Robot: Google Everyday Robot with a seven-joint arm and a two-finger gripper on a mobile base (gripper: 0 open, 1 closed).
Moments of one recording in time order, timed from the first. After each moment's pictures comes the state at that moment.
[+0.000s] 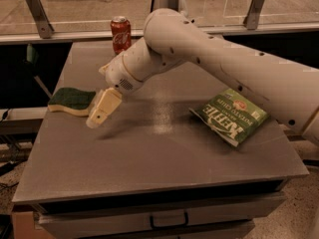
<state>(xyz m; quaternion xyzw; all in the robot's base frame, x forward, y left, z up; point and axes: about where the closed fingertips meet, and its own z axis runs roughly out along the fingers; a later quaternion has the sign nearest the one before) 0.564 0.161 0.854 -0.66 0.62 0.27 0.33</state>
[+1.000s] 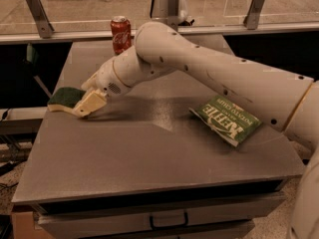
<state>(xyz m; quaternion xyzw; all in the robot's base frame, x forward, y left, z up) 0.578 0.198 0.840 -0.63 0.63 0.29 0.36</state>
